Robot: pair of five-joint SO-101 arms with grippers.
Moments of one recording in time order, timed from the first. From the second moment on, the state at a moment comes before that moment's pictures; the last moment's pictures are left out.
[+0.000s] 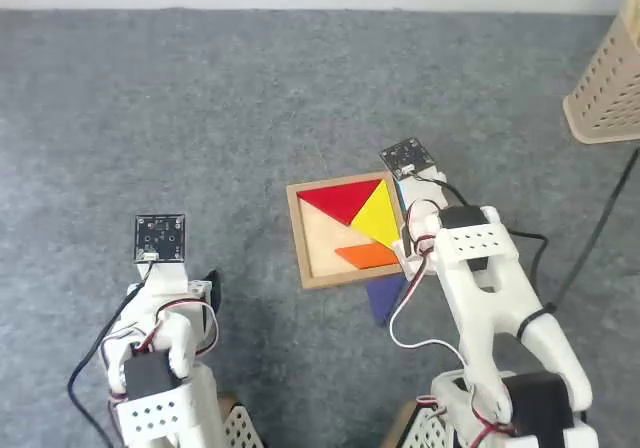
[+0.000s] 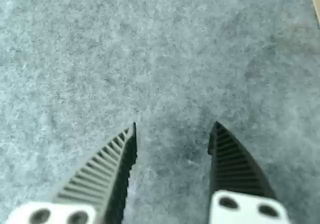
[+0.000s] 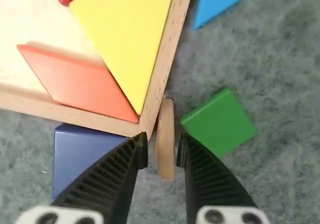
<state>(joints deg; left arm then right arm) -21.1 -103.4 96.8 72.2 -7.3 -13.8 -18.4 49.0 55.6 15.9</state>
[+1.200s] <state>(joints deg) -21.1 -103.4 96.8 72.2 -7.3 -7.8 -31.2 46.1 62.8 16.0</state>
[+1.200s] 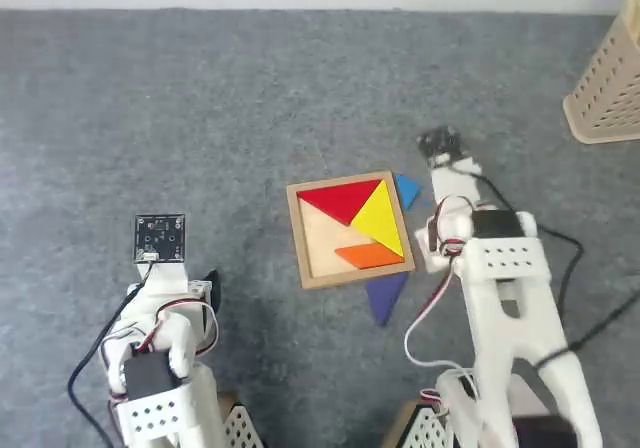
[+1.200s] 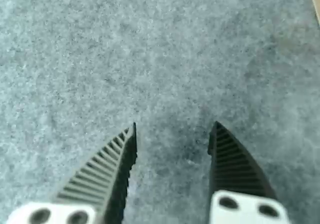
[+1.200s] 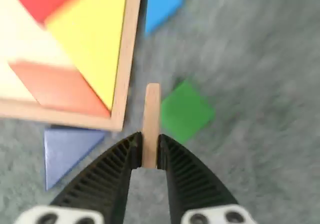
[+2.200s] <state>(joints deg) -21.1 -103.4 96.8 72.2 -7.3 -26.4 -2.5 31.4 48.4 29.5</state>
